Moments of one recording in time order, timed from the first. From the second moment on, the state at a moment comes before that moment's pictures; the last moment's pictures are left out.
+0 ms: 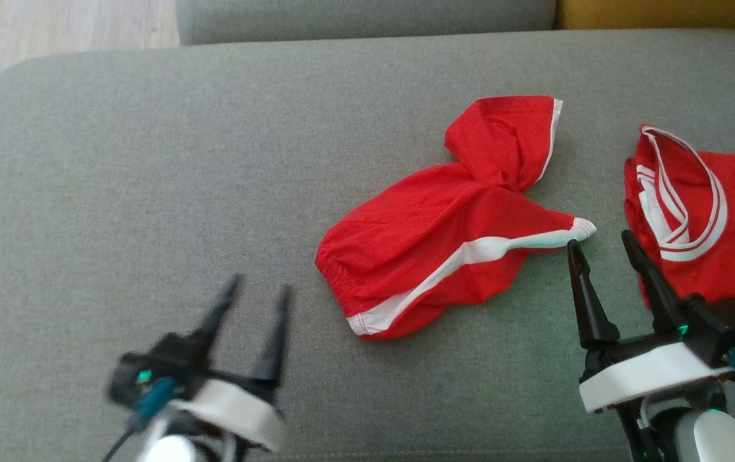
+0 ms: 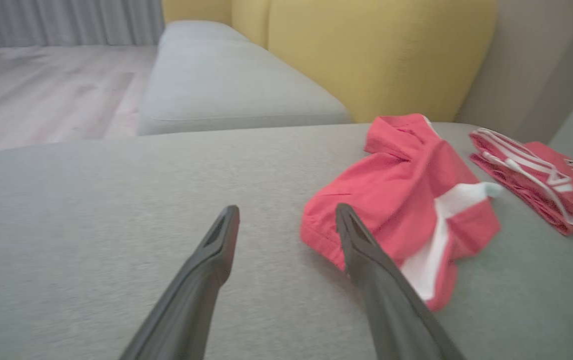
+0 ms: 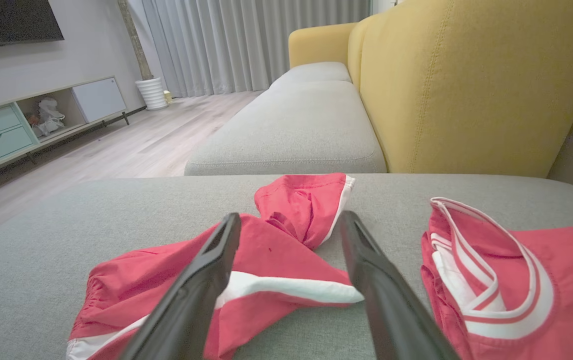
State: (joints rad) left arm 0.02 0.17 -0.36 0.03 -0.22 0.04 -0.18; right arm 0.07 -0.05 0.07 -0.15 0.14 0.12 0.05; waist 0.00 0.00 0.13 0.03
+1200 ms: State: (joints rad) left arm -0.18 0.08 -0.51 0.33 -0.35 -0.08 -0.11; right arm -0.30 -0.08 0.02 0.39 0.16 0.12 0.07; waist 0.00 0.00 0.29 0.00
